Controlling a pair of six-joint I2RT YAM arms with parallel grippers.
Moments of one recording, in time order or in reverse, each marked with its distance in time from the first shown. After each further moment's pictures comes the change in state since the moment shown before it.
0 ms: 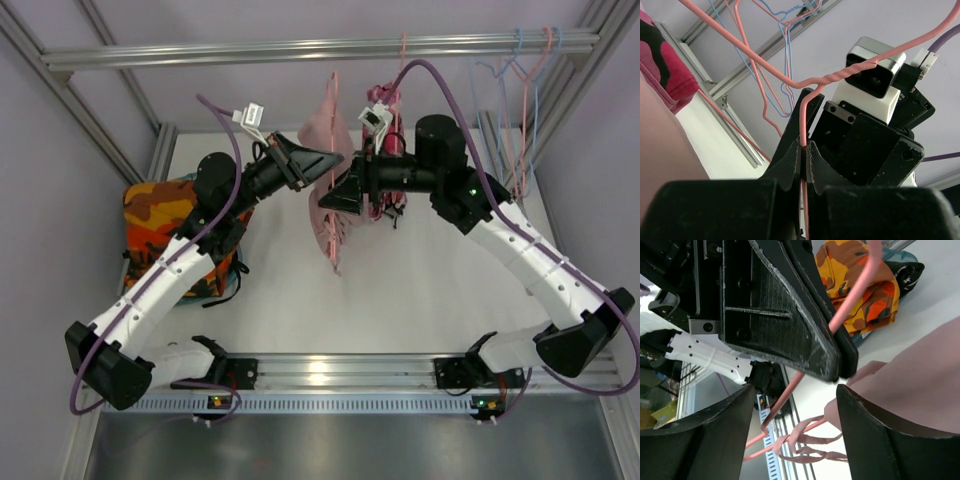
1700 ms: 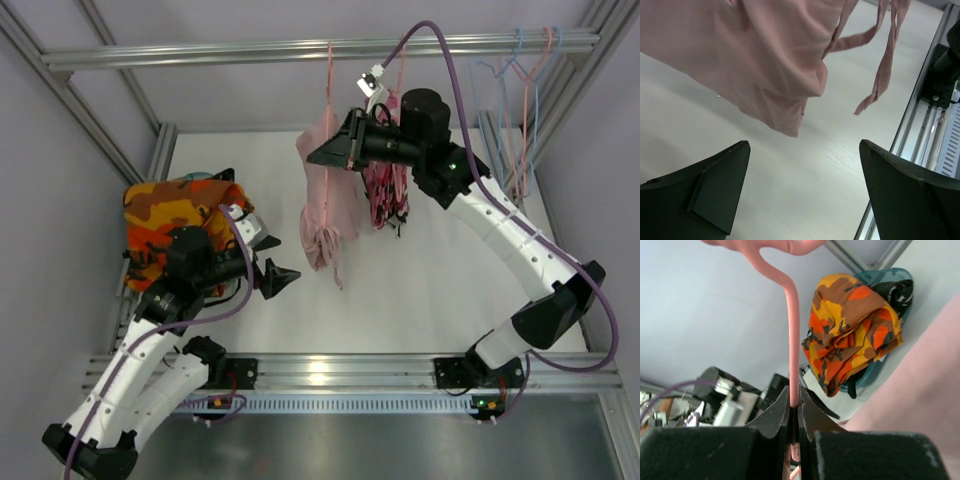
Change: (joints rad) left arm 0.142 -0.555 -0.419 -0.634 0.228 1.113; right arm -0.008 0.188 0.192 0.072 0.106 0.379
